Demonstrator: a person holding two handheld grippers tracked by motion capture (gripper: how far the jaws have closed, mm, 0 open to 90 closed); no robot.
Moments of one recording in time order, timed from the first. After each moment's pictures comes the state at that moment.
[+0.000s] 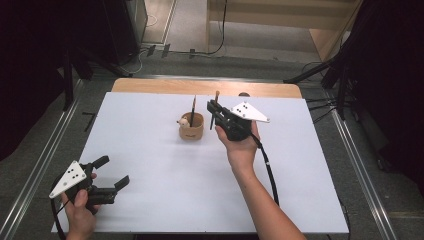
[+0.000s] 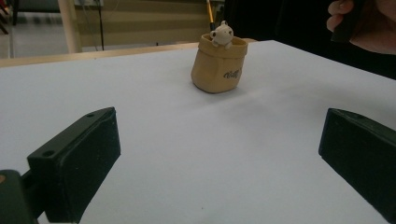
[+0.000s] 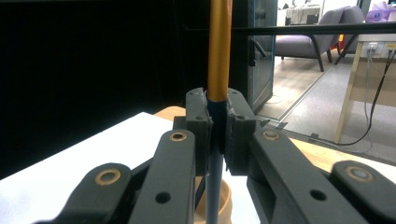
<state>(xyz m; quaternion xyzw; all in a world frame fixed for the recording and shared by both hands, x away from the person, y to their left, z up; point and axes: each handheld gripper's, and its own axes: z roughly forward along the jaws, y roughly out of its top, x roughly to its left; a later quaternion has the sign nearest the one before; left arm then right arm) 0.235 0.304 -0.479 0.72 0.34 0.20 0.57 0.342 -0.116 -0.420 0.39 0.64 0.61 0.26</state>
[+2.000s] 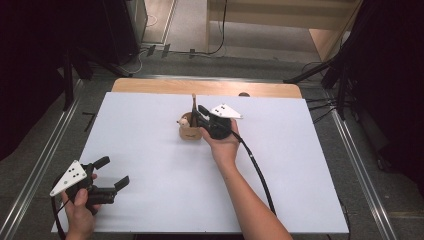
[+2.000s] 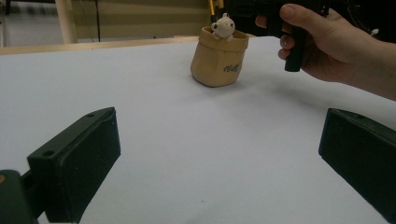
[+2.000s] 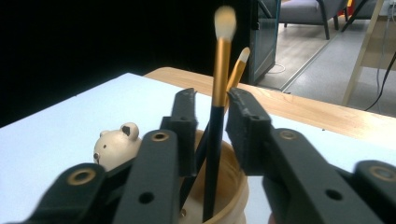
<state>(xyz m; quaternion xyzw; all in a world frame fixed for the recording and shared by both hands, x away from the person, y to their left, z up) 0.238 0.307 -0.483 0.72 0.35 0.18 0.57 0.389 -0.078 -0.479 0.41 0.67 0.57 0.23</state>
